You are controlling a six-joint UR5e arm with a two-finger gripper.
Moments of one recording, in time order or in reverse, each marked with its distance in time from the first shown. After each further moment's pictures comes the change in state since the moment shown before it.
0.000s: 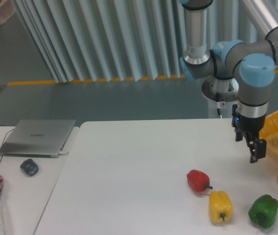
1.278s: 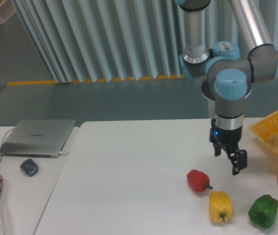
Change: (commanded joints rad) arm -0.143 -0.051 -0.060 0.236 -0.006 -0.521
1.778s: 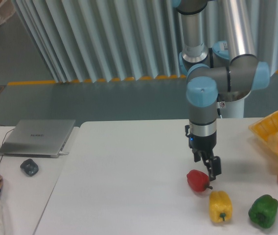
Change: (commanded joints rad) arm -0.103 -0.064 0.046 -0.012 0.069 0.441
